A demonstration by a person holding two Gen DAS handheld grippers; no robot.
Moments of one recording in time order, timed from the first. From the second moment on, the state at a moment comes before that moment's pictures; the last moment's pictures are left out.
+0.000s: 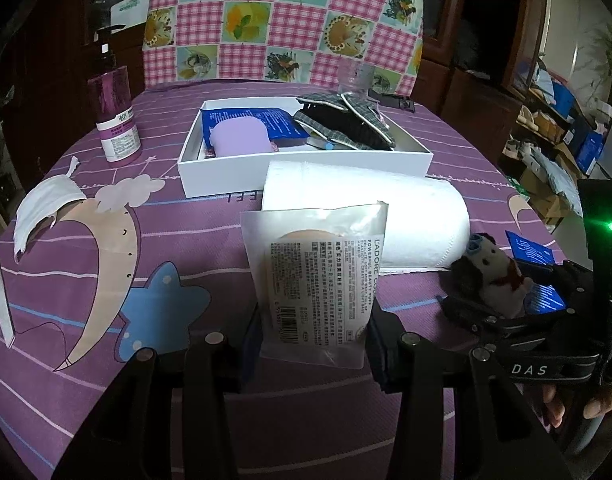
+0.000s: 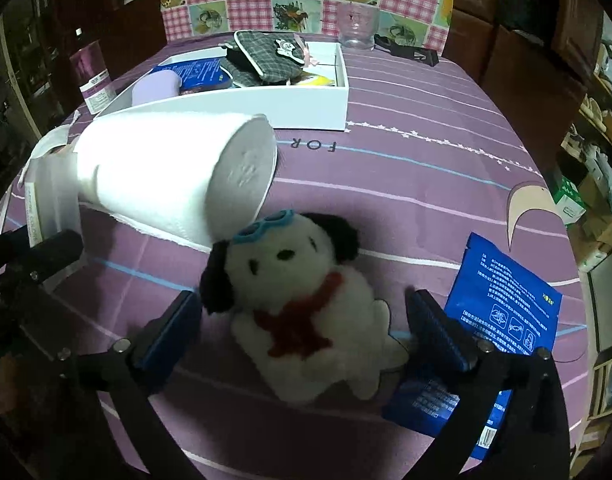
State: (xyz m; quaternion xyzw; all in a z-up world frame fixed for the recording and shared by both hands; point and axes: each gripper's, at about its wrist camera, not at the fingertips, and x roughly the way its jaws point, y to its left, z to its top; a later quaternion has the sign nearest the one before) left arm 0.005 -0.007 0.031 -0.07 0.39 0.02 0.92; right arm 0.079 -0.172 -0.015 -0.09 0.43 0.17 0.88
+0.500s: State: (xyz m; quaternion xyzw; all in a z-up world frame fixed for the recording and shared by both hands) left arm 0.003 -0.012 0.034 -0.06 0.38 0.01 0.92; right arm 0.079 -0.172 -0.015 -0.08 0.43 0.17 0.88
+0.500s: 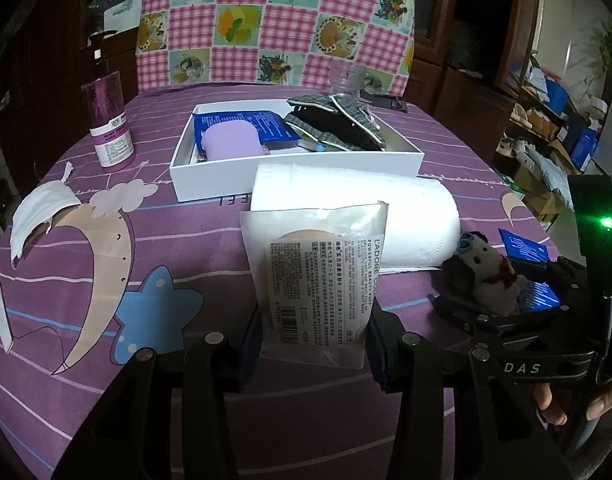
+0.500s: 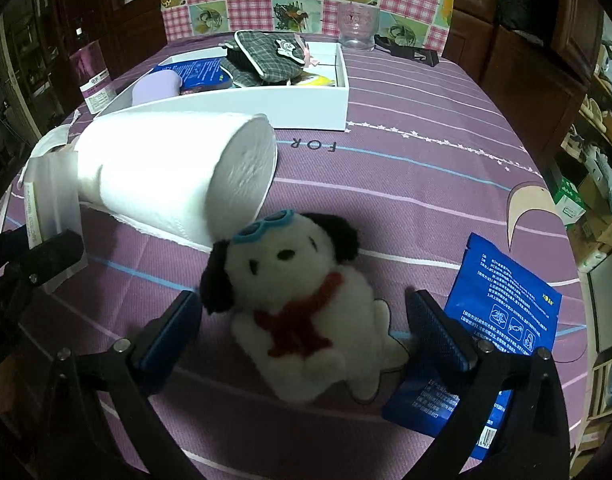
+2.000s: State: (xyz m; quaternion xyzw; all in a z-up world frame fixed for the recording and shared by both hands) left arm -0.002 -0.011 0.039 -0.07 0.36 -0.01 0.93; right arm 0.059 -0.196 0.017 0.03 0.36 0.23 0.90
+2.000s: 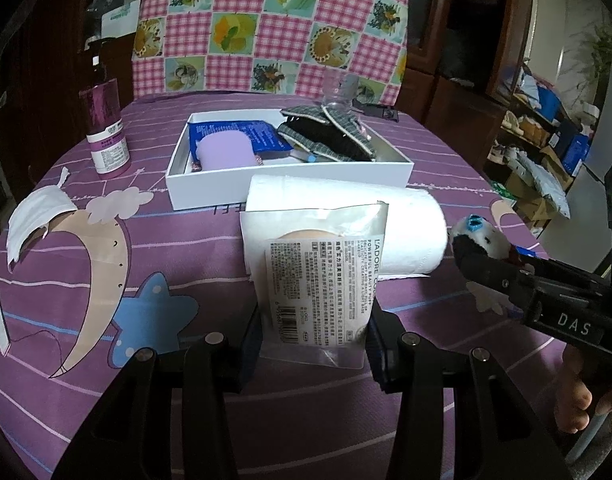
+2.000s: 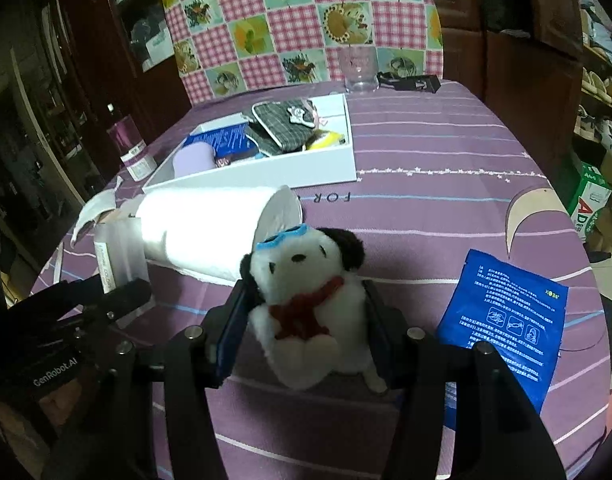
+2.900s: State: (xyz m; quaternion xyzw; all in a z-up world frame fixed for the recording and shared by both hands) left arm -0.043 -0.012 0.140 -0.02 0.31 0.03 0.95; right arm 0.058 -0.229 0.139 0.13 0.36 0.26 0.89
